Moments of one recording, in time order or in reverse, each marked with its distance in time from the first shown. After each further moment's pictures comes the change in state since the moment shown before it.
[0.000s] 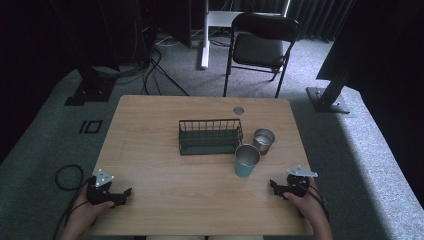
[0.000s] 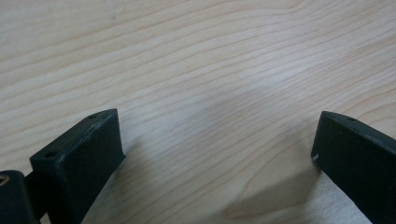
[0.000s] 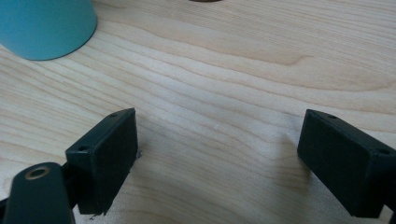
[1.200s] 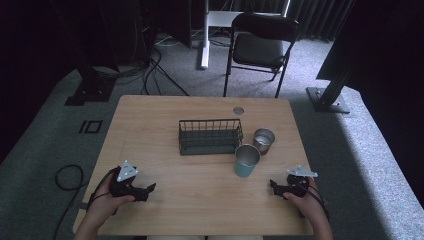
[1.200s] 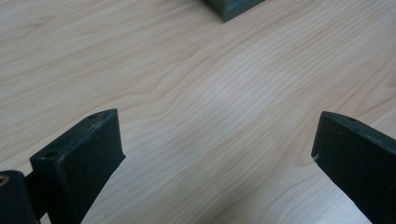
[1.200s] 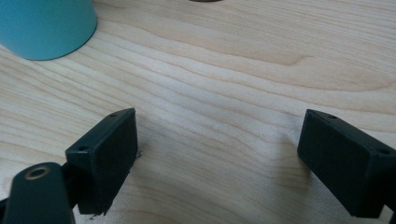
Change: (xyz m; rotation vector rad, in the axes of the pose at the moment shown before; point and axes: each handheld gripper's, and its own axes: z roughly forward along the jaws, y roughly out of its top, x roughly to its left) left arm -0.060 0.060 -0.002 -0.102 -0.176 0.135; right arm 0.000 0.000 0.000 0.000 0.000 0.000
